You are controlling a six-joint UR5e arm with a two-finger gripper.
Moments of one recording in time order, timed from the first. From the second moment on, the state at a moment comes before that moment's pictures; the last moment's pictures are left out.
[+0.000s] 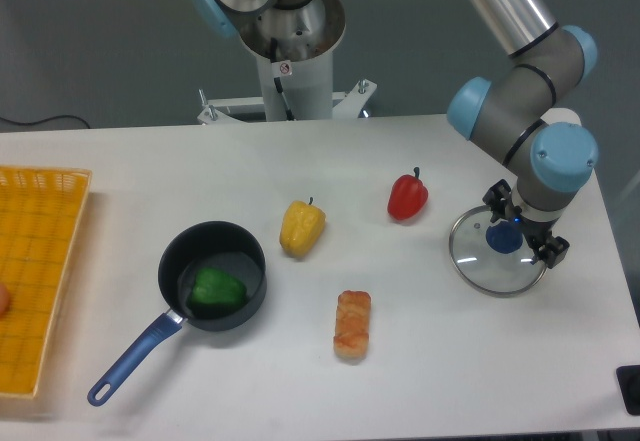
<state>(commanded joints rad) 2.80 -2.16 -1.52 -1.05 1.67 1.70</state>
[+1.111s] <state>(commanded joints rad) 2.81 -2.16 -1.54 -1.05 1.67 1.72</state>
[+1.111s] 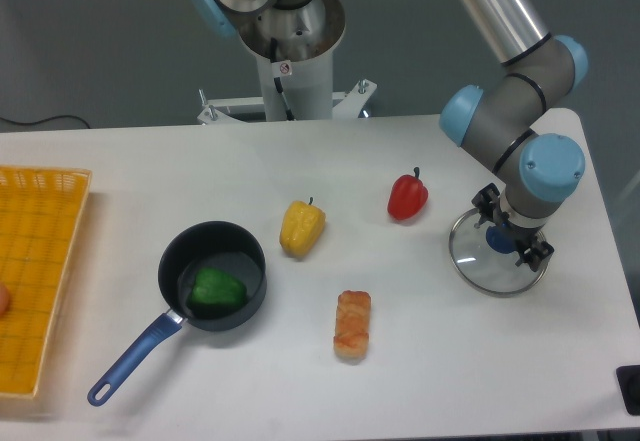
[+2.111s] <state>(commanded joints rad) 2.81 -2.16 -1.55 -1.05 1.67 1.72</state>
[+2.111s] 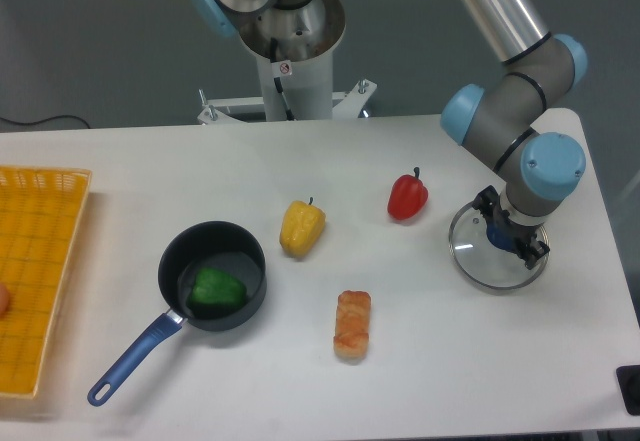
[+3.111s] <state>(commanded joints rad) 2.81 -2.08 -1.53 -1.09 1.67 1.71</state>
